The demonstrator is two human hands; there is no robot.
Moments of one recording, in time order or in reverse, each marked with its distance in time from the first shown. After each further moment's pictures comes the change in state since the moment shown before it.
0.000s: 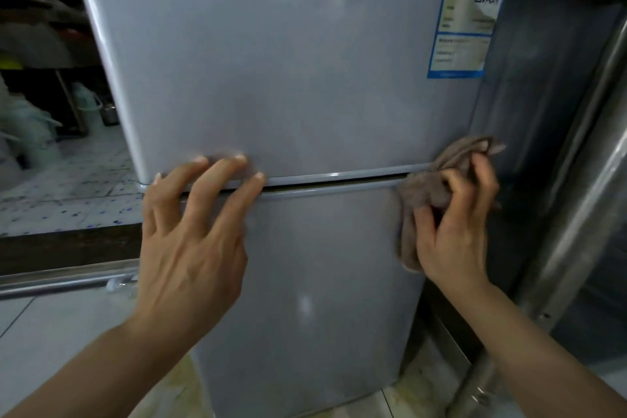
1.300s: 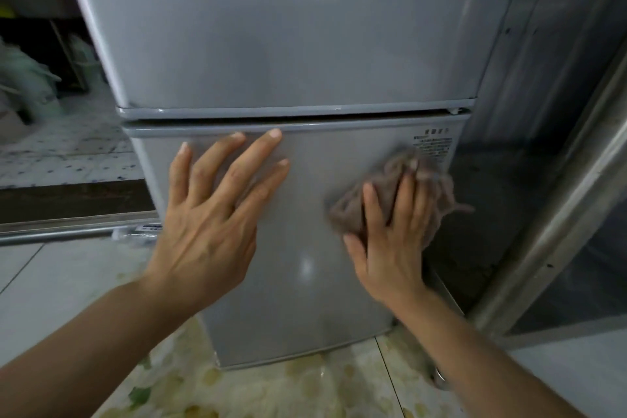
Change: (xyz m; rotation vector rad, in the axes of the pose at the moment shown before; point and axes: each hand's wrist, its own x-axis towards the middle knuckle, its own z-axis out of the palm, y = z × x) left_hand -0.032 0.013 0.018 0.065 -0.097 0.201; right_hand -0.093 -0.024 0.041 -0.236 -0.208 -0.177
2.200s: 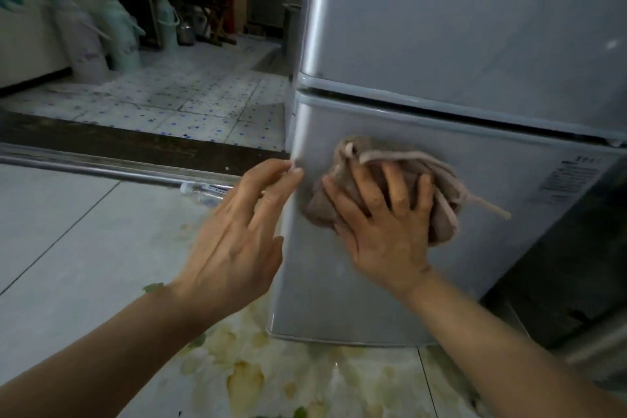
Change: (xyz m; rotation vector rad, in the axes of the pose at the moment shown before) left_hand -0.086 -0.048 -0.014 -0.368 -0.144 -0.339; right_hand 0.037 -0.104 0.021 -0.171 0.150 -0.498
